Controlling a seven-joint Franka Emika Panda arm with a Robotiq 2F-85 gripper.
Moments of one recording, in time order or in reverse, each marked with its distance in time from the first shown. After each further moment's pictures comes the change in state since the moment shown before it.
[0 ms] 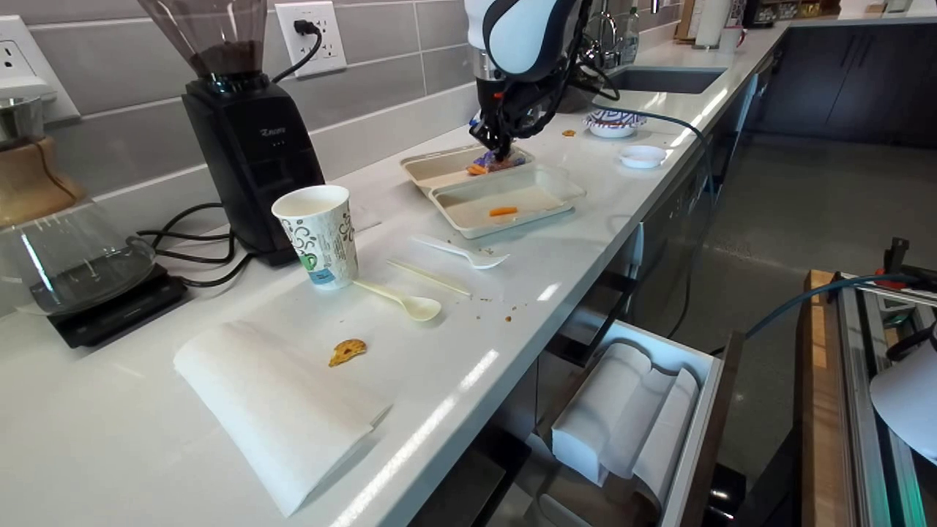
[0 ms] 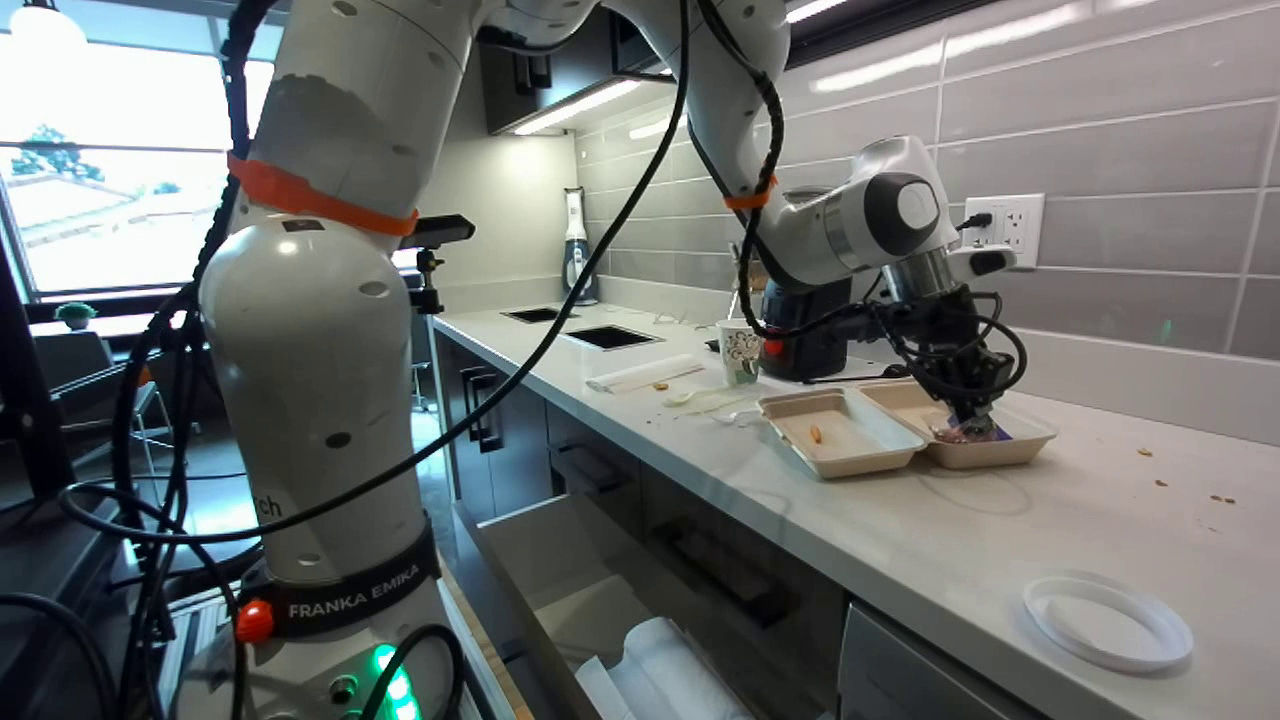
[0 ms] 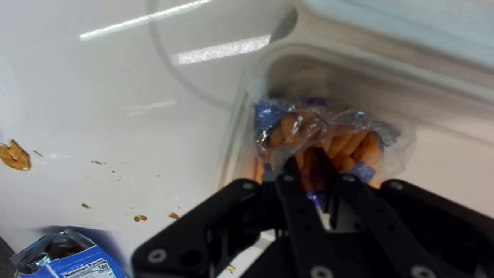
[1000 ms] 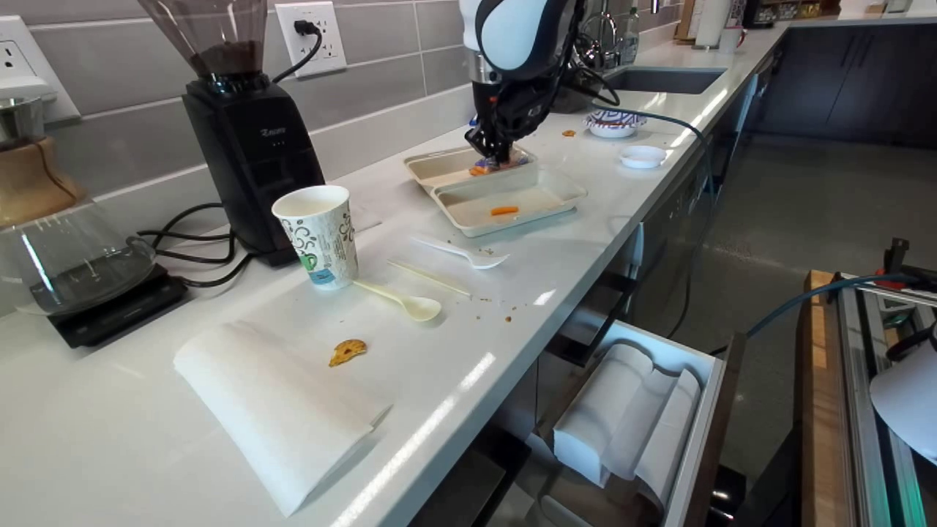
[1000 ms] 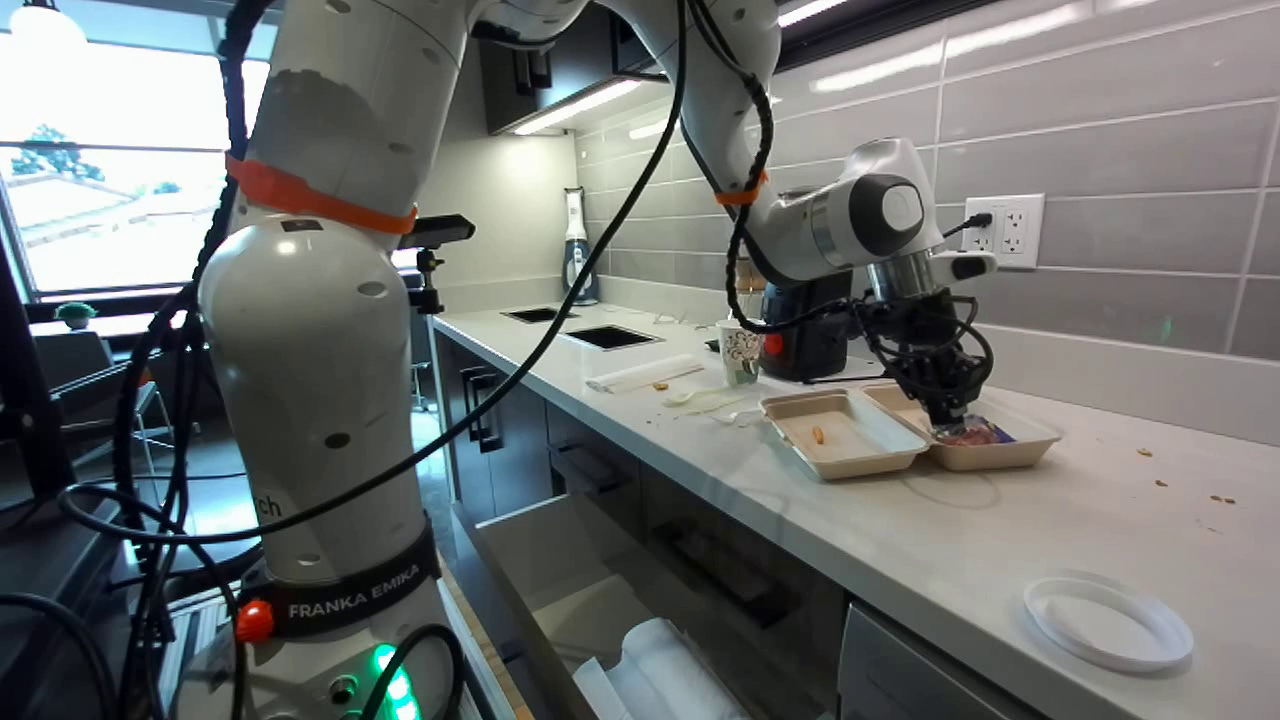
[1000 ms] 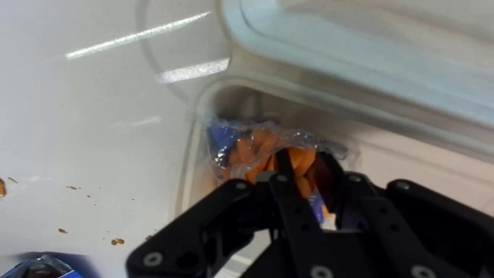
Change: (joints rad) arm -0.007 -0.017 0.043 -0.017 0.048 -0.043 -0.001
